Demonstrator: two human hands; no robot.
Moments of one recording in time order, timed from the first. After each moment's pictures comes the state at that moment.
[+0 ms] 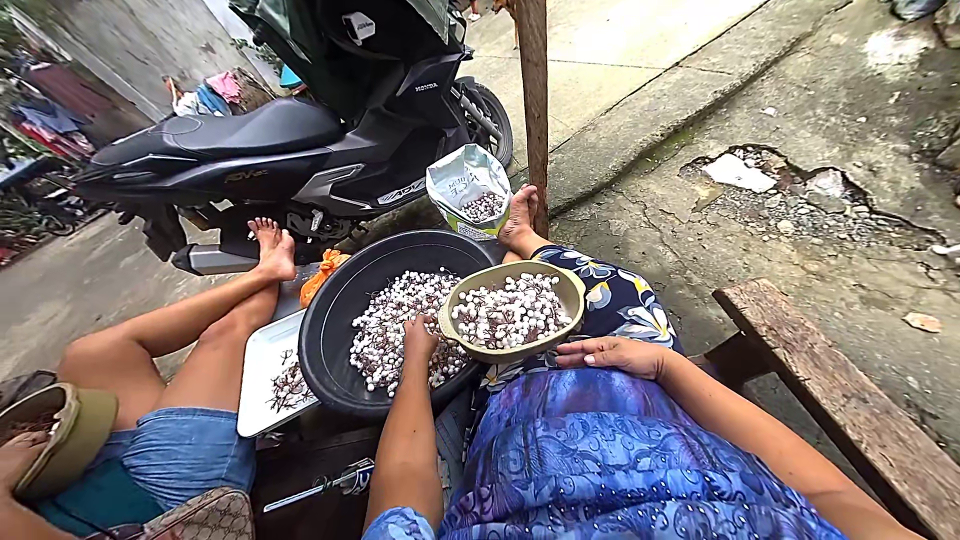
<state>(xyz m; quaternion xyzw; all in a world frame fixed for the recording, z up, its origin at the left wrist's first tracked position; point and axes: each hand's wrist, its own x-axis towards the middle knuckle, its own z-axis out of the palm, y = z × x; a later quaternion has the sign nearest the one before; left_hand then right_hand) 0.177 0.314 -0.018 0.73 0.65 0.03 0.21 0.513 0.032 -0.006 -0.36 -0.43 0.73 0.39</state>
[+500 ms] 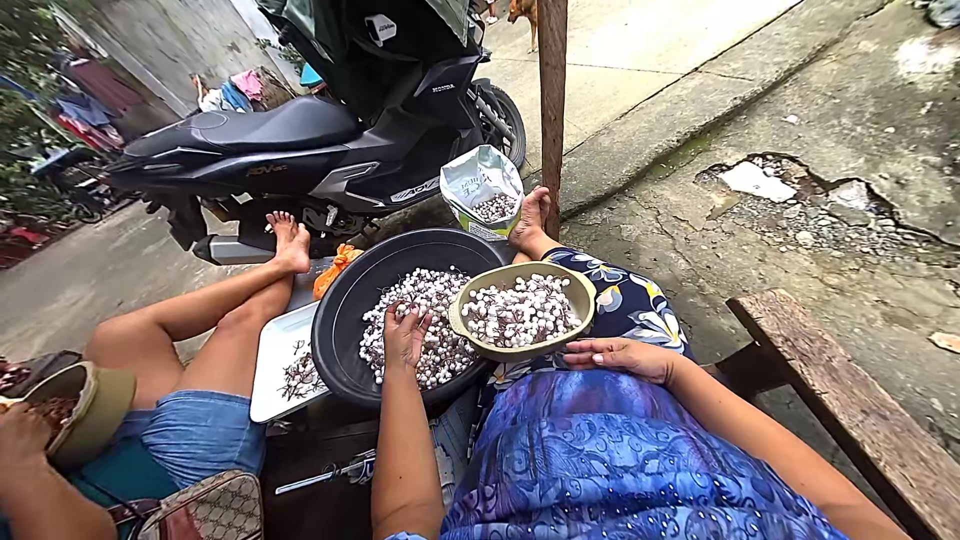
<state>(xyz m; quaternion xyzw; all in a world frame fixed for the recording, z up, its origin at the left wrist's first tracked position) 0.166 0.275 0.051 0.37 0.42 0.55 0.62 0.513 0.033 -0.005 -0.37 -0.40 0.73 0.41</state>
